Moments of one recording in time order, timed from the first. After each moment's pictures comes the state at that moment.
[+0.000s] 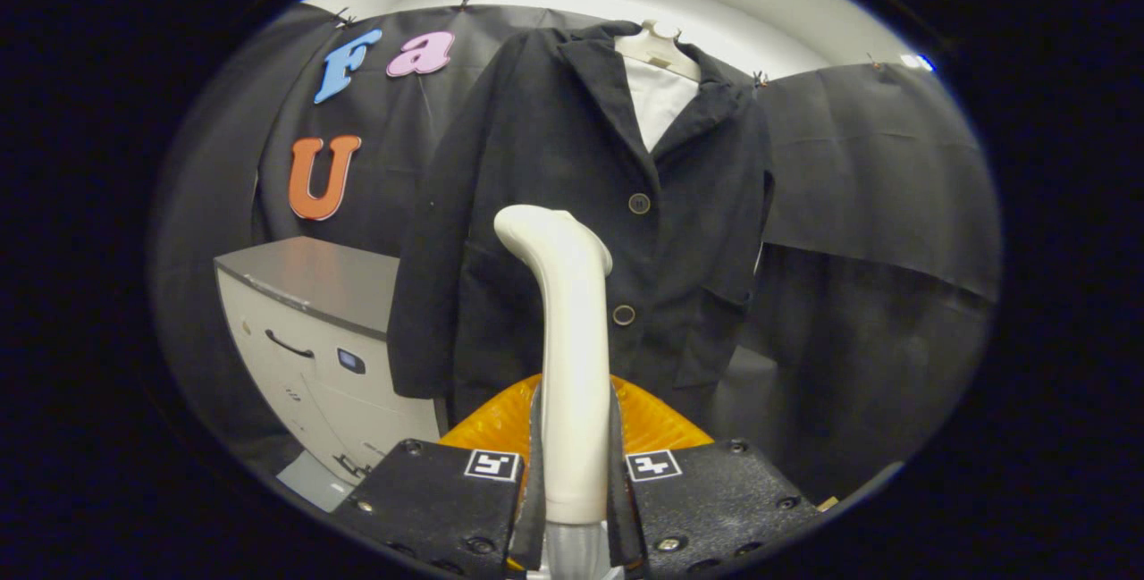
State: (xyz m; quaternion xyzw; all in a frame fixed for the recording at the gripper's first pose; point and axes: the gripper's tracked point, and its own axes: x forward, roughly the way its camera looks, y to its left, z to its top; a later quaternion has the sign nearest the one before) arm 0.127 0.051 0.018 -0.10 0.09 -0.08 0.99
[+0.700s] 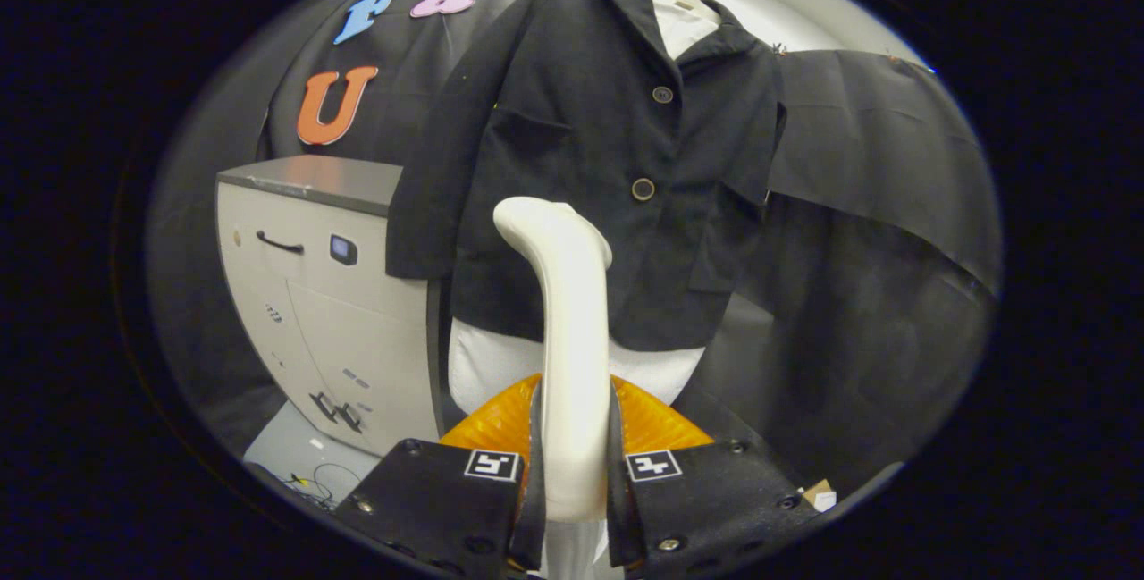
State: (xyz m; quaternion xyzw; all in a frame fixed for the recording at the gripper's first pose) arm 0.095 0.033 -0.097 -0.14 0.19 -0.09 0.97
